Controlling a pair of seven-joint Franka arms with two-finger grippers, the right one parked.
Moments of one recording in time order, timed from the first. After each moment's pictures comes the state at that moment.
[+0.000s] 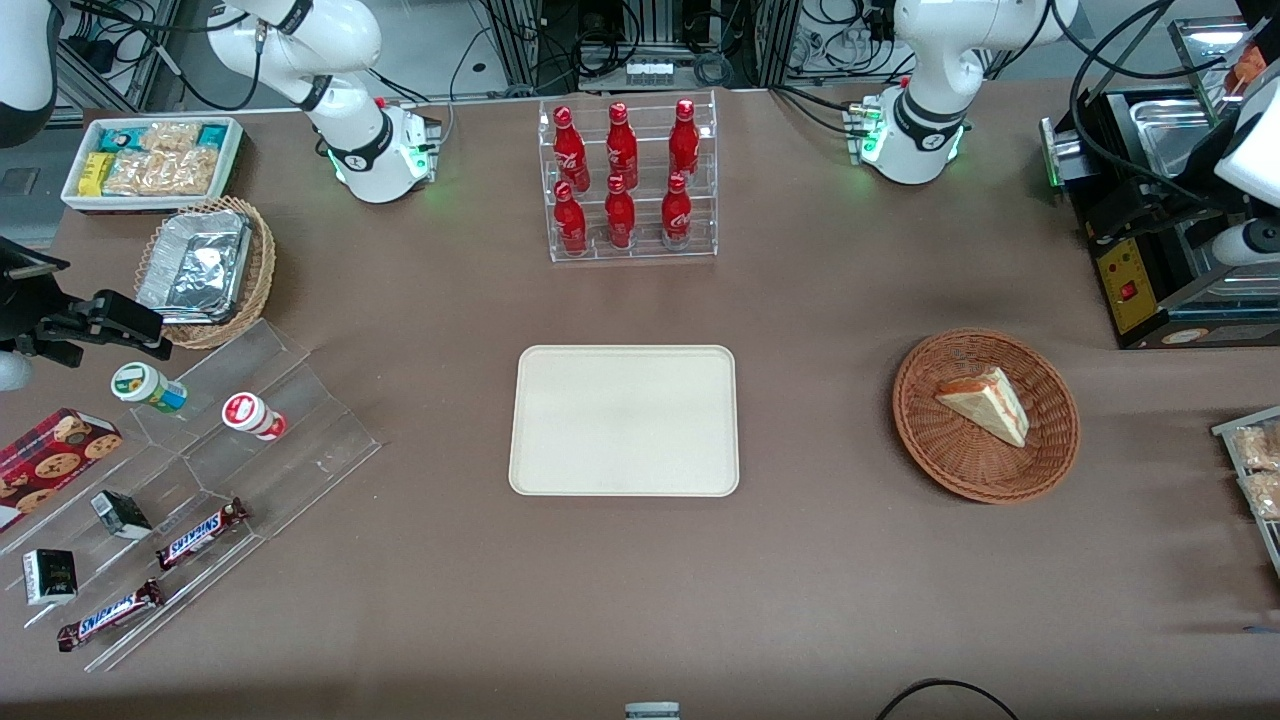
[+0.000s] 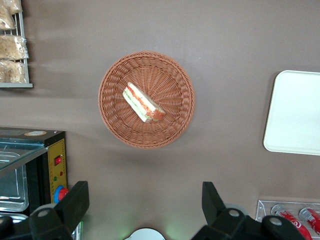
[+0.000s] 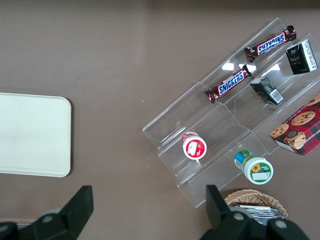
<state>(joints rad) -0.08 -0.04 0.00 -1.50 0.03 1.42 -0.13</state>
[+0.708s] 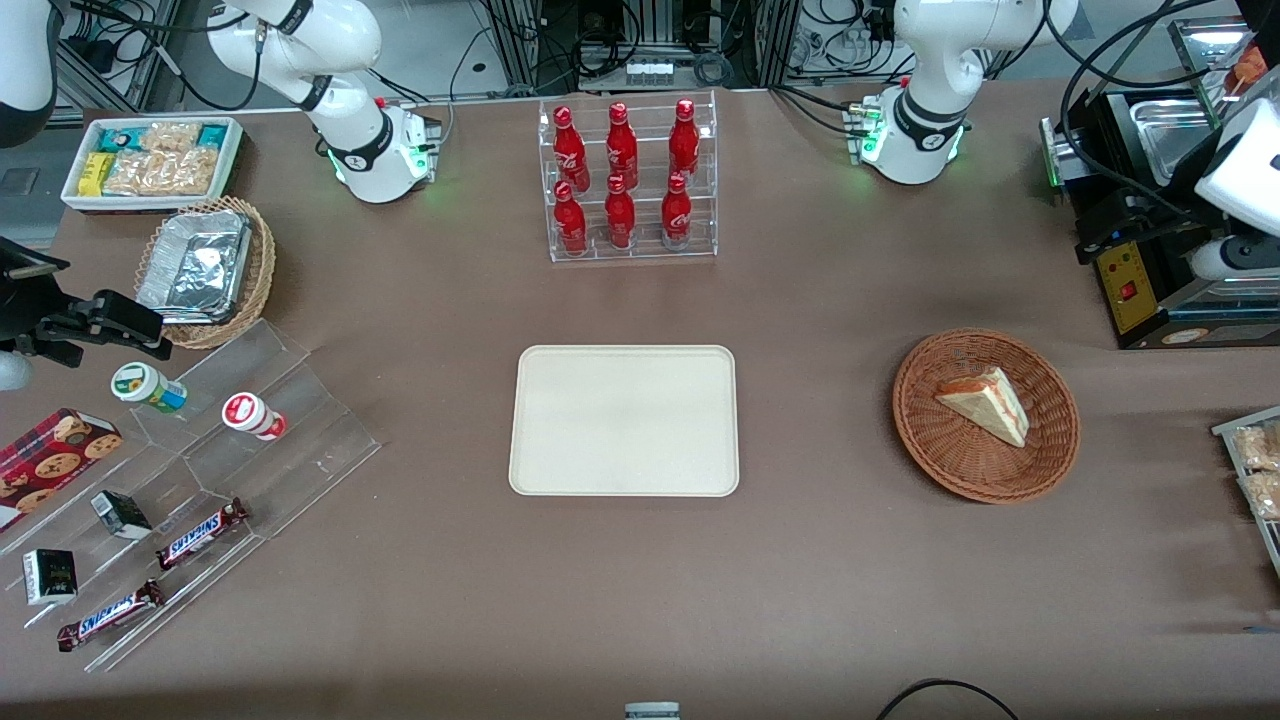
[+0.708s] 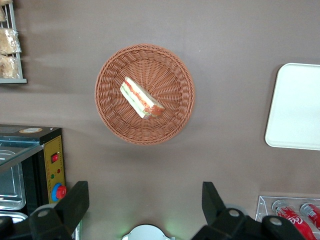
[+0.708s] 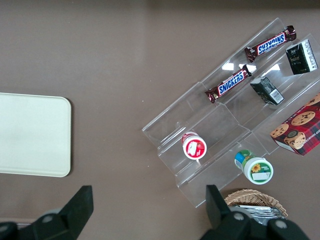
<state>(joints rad) -0.08 -0.02 0.01 -1.53 0.03 1.42 -0.13</state>
